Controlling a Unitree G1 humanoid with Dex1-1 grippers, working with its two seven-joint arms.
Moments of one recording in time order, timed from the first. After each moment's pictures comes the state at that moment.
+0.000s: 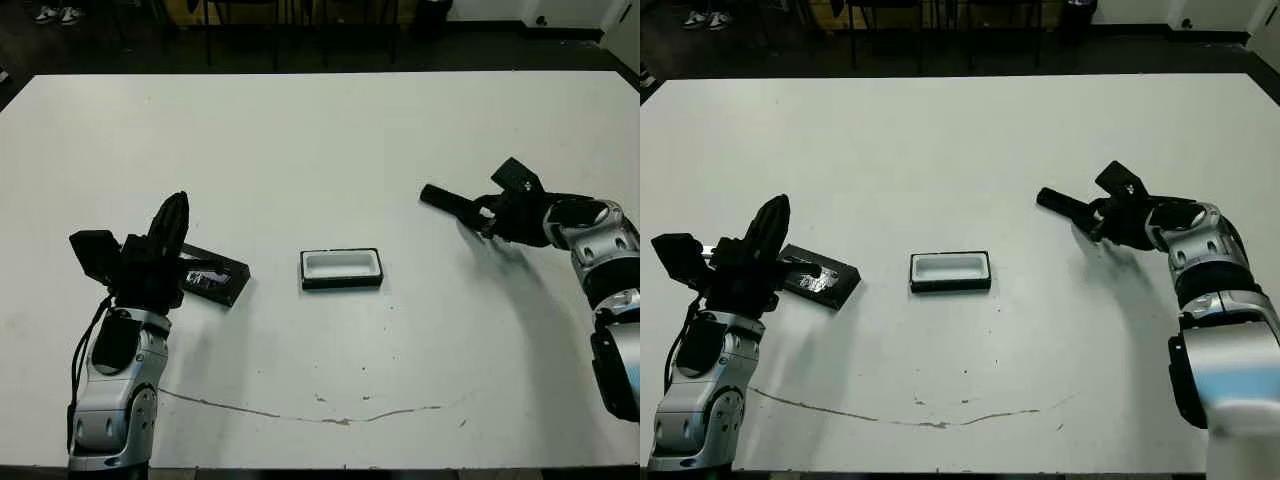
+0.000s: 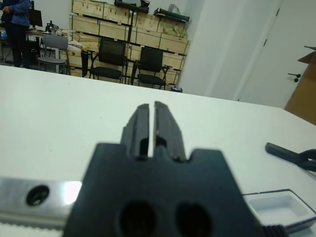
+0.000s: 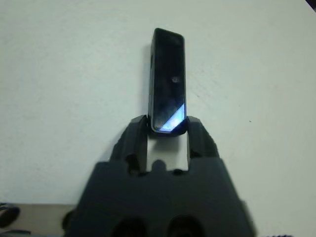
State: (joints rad) left arm 0.05 0.14 0.12 -0.30 -0.31 0.11 -0.16; right arm -0.87 -0.59 0.19 1.21 -0.17 -0.09 0.82
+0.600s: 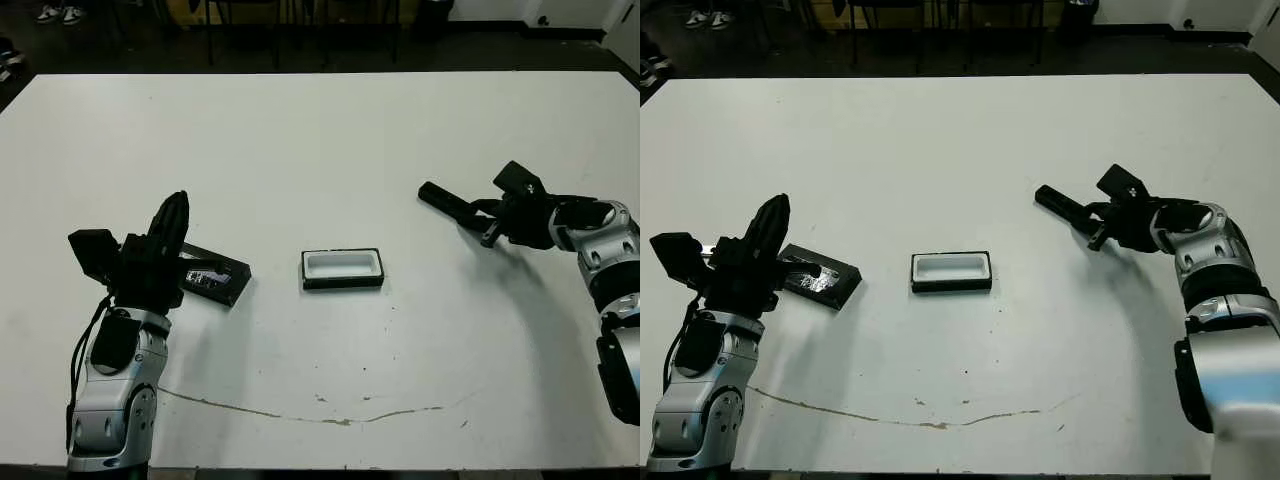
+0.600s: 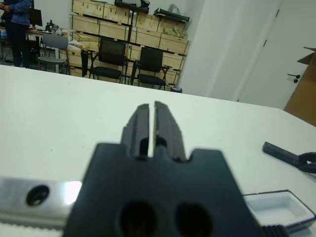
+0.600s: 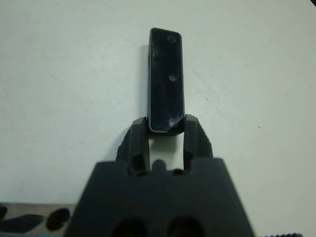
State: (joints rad) left arm 0.05 0.14 0.12 -0.32 -0.31 0.12 -0.16; right arm -0.83 -0.61 0.17 1.18 -0.13 -0.12 0.89
